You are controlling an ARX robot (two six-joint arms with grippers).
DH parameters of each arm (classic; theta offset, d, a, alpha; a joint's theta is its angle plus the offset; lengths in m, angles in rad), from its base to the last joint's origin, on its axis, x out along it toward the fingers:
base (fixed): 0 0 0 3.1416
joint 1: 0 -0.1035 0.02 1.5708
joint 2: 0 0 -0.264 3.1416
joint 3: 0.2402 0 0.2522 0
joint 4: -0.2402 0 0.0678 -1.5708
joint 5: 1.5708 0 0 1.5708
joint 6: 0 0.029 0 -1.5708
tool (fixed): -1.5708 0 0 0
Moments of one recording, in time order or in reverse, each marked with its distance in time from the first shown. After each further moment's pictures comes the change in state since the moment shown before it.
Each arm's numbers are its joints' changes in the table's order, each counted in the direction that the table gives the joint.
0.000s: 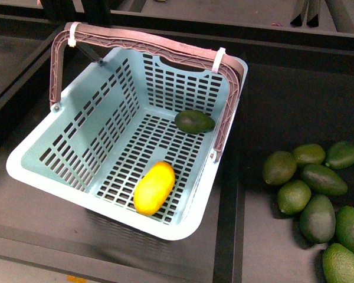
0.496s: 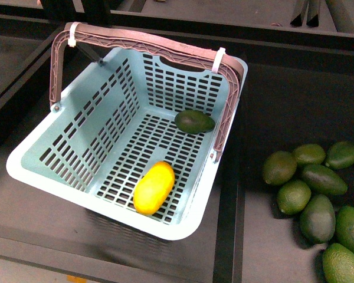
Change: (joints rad) left arm 0.000 0.000 0.000 0.000 0.000 0.000; right arm 0.000 0.000 0.000 0.000 0.000 0.000
